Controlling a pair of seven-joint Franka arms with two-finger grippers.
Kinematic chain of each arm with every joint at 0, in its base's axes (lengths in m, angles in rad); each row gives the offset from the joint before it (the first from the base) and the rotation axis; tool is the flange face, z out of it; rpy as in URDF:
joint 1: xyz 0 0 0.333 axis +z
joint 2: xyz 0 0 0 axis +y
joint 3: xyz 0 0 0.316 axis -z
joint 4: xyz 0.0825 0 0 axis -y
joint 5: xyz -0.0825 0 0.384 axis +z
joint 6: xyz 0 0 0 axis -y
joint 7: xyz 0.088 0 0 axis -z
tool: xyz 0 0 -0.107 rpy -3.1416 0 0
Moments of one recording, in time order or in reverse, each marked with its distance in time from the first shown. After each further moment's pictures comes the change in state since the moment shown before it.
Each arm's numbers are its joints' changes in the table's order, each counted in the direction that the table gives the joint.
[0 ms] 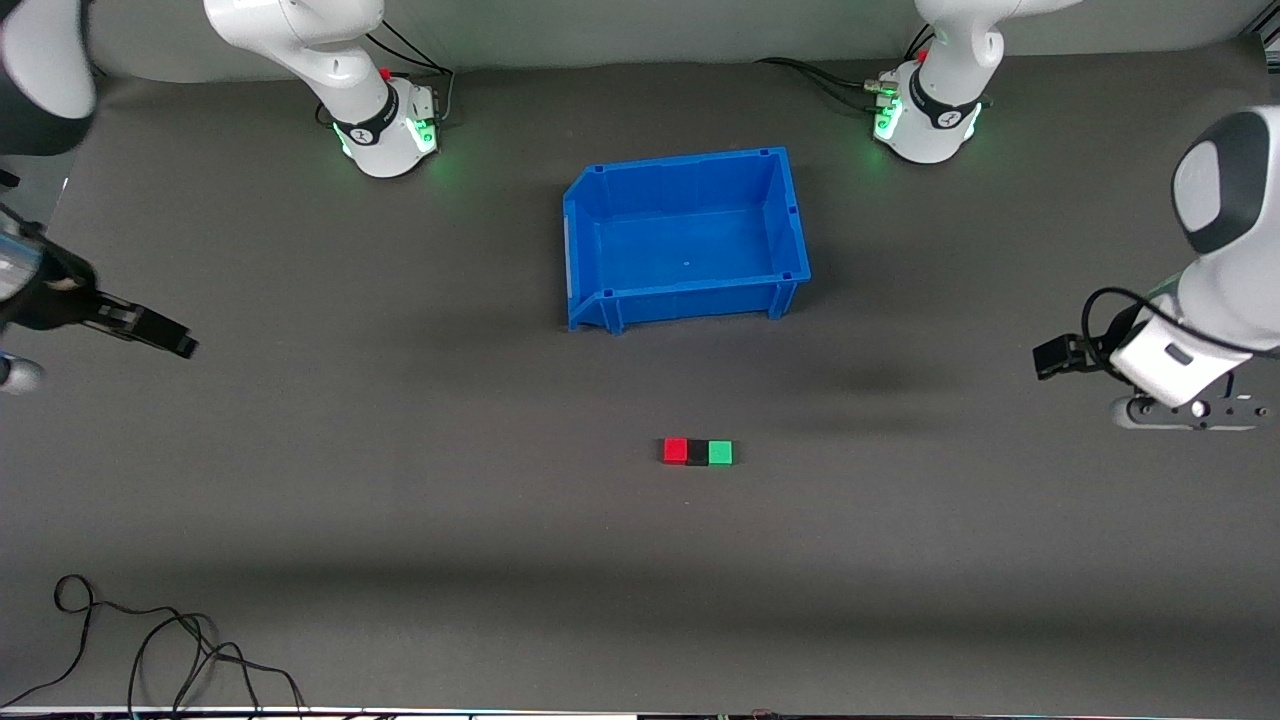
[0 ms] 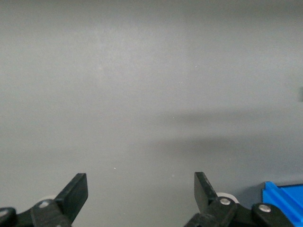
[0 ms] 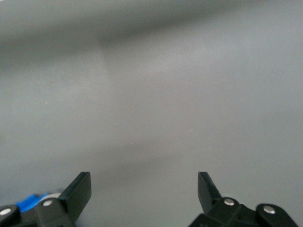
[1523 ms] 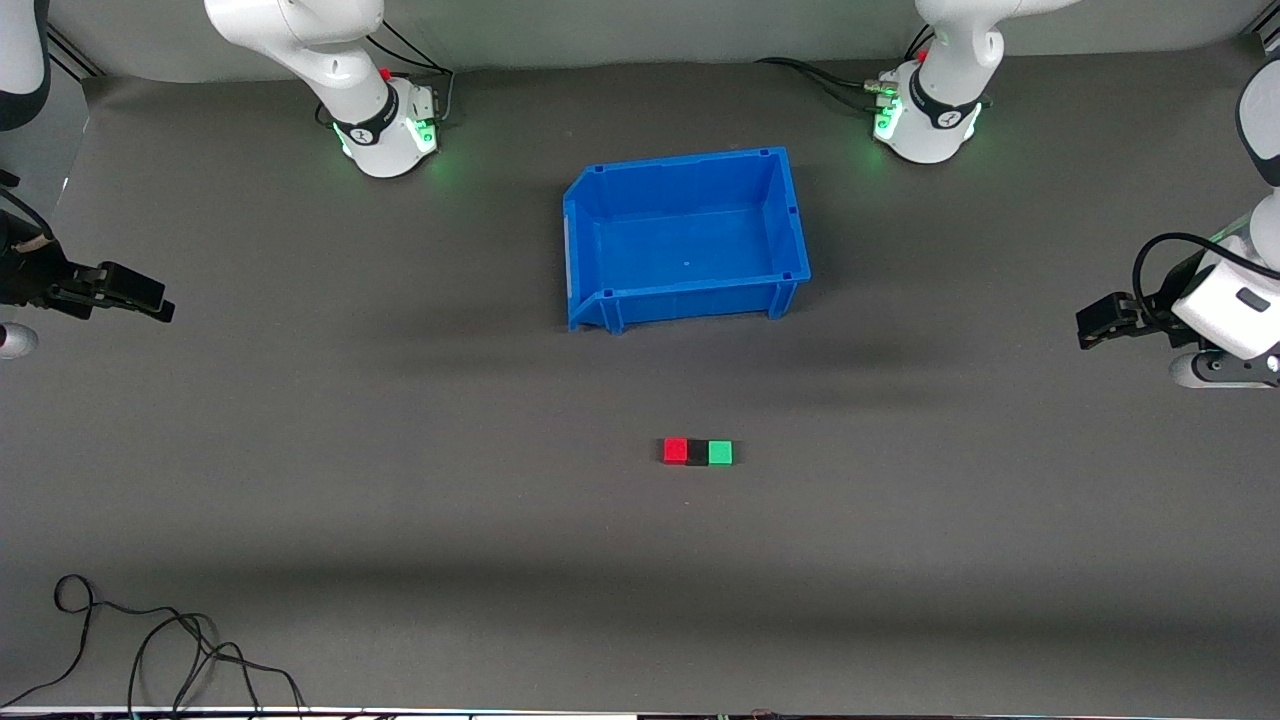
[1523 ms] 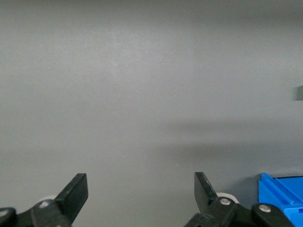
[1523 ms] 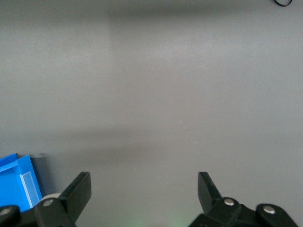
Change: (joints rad) left arm 0.017 -0.054 -0.005 0.046 0.000 -0.097 -0.025; right arm -0.007 -0.027 0.004 0.000 0.004 -0.080 -0.161
